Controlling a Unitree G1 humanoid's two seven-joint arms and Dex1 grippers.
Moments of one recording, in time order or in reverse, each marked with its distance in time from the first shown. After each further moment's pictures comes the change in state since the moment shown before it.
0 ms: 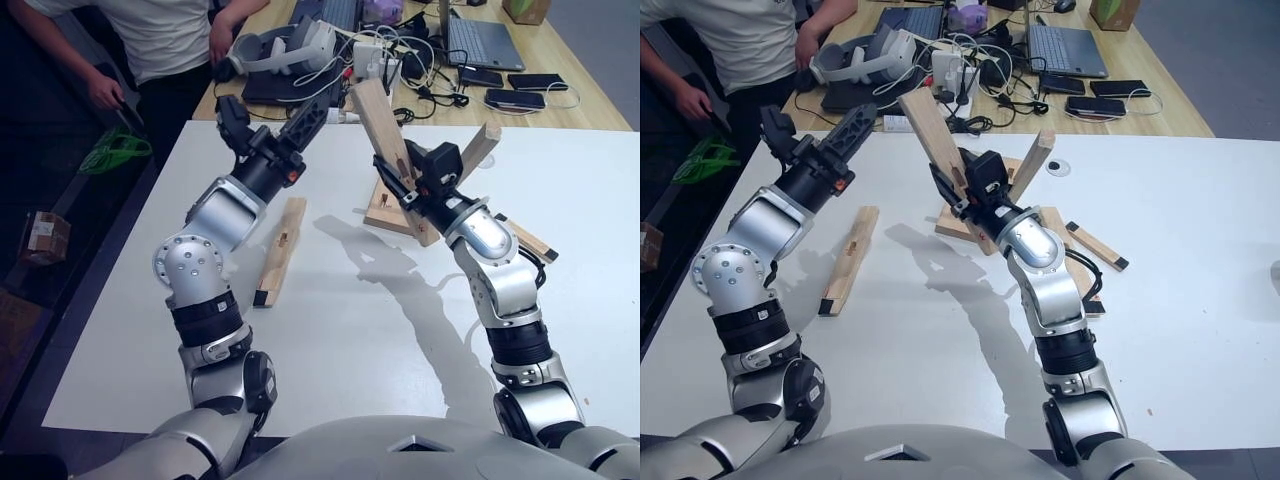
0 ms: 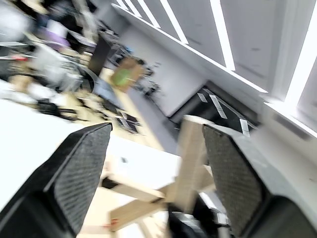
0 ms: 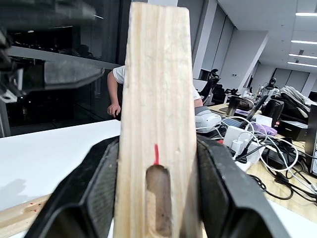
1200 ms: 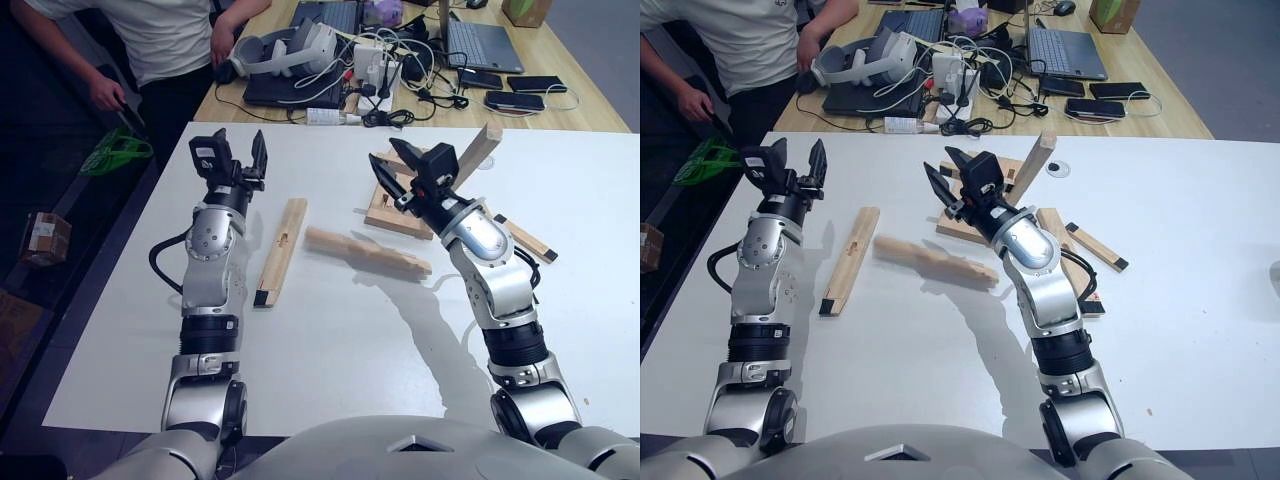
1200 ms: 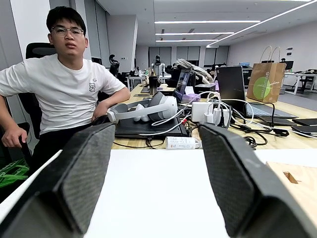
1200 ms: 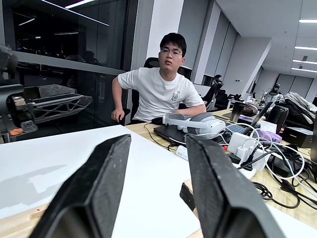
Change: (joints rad) left arm 0.153 0.147 -0.259 0.342 0.918 -0.896 -0.006; right arm 0.001 0.016 0.010 0.002 0.000 -0.023 0.001
